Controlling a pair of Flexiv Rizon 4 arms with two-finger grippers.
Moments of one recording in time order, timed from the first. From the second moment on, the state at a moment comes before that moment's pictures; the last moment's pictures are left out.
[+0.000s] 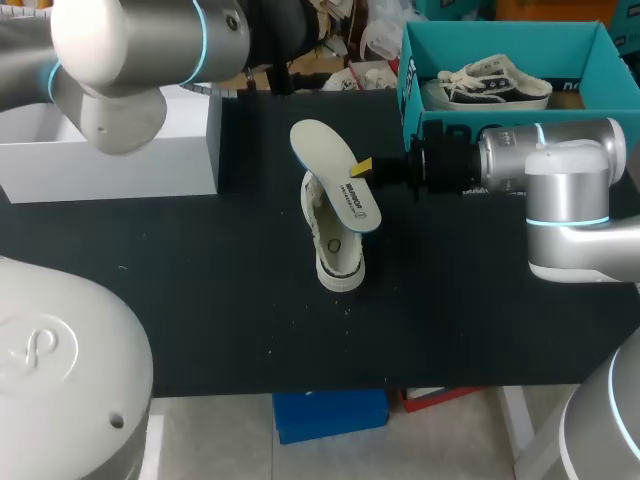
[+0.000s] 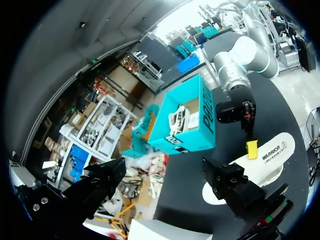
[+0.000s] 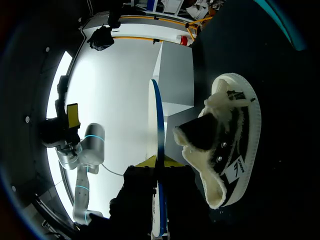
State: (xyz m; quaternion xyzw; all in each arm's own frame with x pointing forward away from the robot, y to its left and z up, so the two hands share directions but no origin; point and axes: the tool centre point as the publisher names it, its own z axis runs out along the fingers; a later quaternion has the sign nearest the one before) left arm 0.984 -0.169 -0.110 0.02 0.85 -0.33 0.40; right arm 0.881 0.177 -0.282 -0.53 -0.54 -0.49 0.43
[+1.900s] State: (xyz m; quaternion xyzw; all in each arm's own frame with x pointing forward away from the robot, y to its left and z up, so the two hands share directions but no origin) left arm 0.951 -0.179 -0.142 0.54 0.84 -0.11 0.01; right arm 0.881 0.177 -0.282 -0.53 -0.54 -0.49 0.43
